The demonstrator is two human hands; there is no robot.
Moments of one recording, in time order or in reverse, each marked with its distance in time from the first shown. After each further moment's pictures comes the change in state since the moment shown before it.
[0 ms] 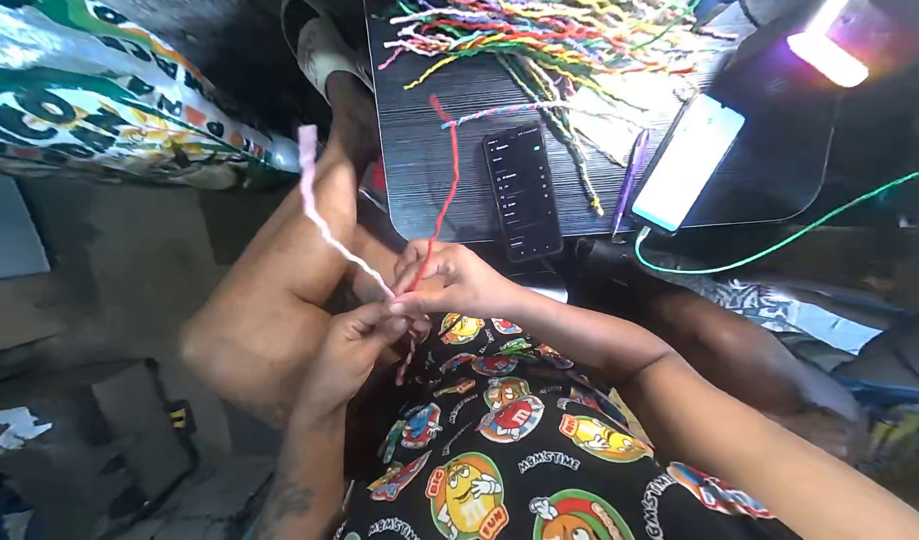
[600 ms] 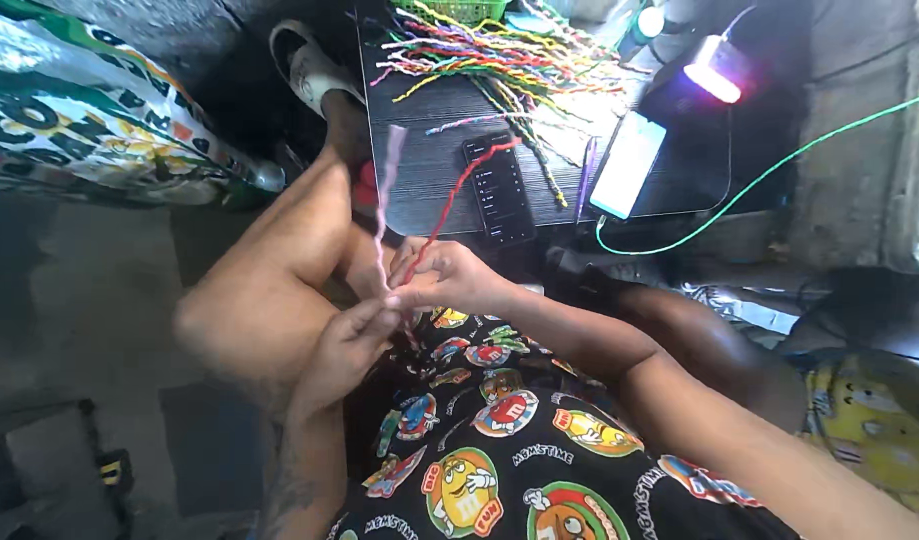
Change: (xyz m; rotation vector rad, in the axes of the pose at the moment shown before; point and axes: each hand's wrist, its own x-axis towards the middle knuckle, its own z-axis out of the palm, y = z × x) left_hand -0.029 -0.009 -0.001 0.041 -0.082 0.199; right_hand -0.021 -0.031 0.028 -0.076 0.068 0.039
